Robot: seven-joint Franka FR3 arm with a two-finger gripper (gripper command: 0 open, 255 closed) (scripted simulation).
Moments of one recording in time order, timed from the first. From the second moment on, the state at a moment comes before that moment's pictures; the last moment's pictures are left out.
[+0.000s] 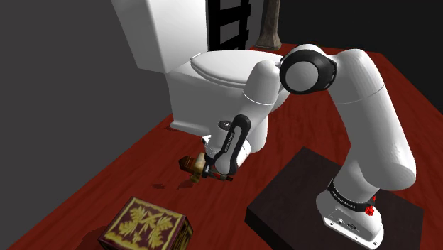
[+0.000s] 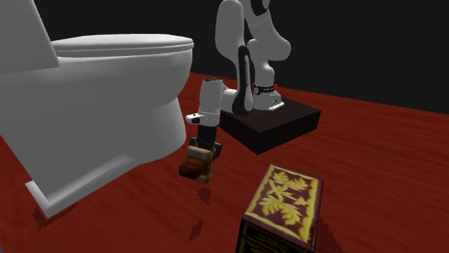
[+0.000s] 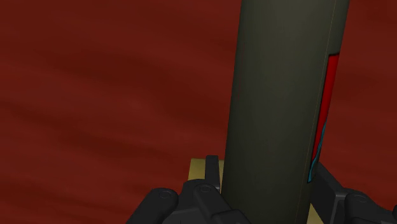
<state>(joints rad) 0.28 0.68 0.12 -2.26 0.16 3.25 -0.37</state>
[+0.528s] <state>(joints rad) 0.29 0.57 0.12 -2.31 0.17 3.18 -0.37</state>
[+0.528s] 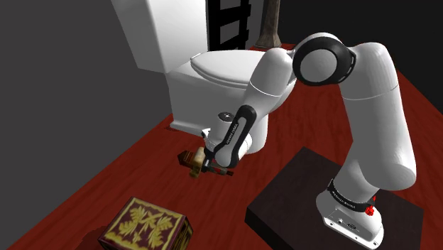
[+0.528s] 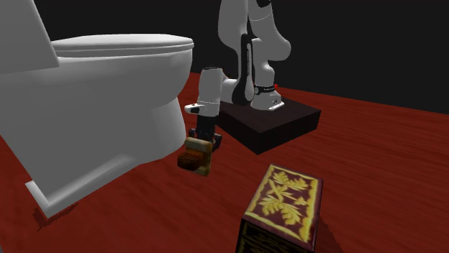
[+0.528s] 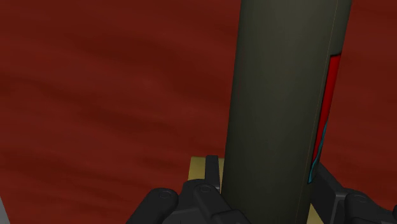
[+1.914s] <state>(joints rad) 0.31 0.27 0.09 -2.38 0.16 2.95 -0.33</state>
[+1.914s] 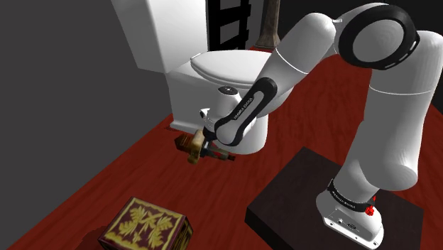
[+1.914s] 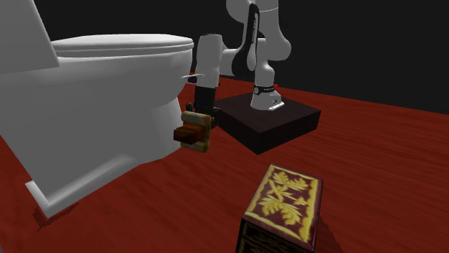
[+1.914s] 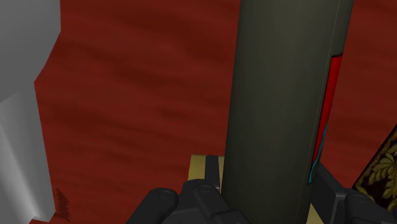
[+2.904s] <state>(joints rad) 0.41 0.17 0.07 -2.33 0.05 2.81 -0.15</state>
